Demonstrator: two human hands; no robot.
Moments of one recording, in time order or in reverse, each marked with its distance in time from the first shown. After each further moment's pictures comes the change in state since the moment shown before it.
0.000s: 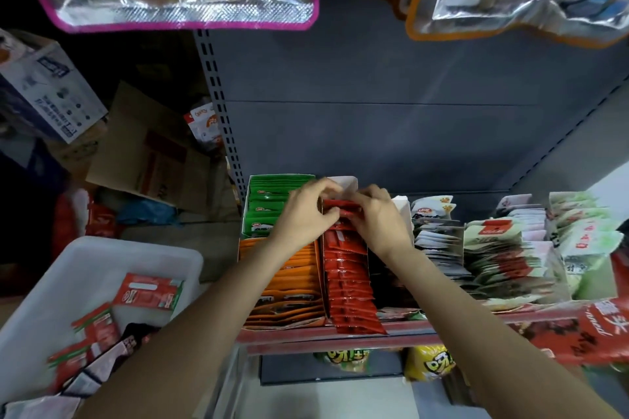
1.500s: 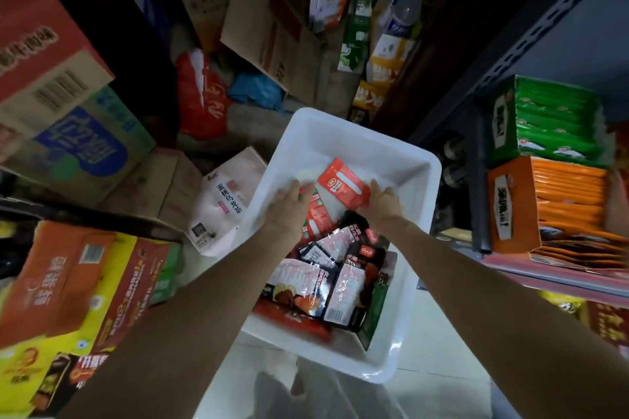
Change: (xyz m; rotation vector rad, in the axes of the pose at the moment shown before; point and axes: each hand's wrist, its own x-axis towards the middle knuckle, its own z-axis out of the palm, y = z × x) left_hand -0.246 -0.348 -0.208 0.572 -0.546 -0.559; right_hand -0.030 -0.295 0.336 -0.120 -0.687 0.430
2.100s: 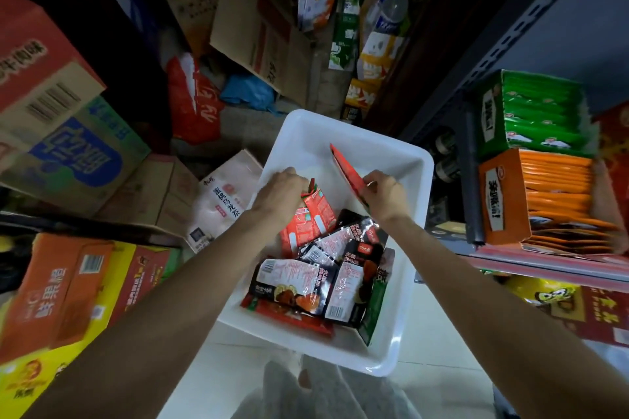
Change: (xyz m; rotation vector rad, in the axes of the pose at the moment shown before) left_hand 0.003 -0.009 -0.038 -0.149 0.179 0.126; right_hand -0.023 -0.006 -0.024 0.318 0.247 -0.144
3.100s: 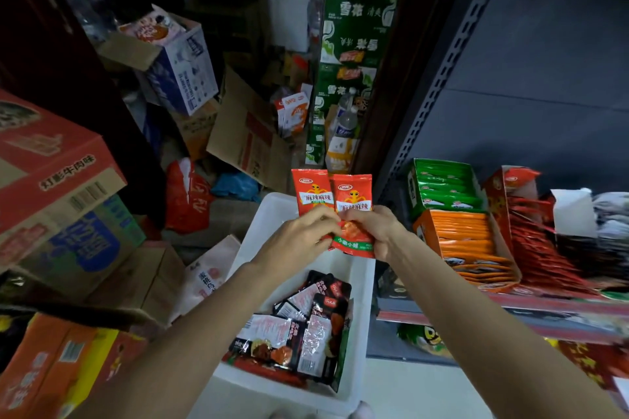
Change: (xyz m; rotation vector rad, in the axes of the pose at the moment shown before) left_hand -0.066 0.095 -0.064 -0.235 0.514 0.757; right_hand -0.081 -0.057 -0.137 0.986 -0.199 0.281
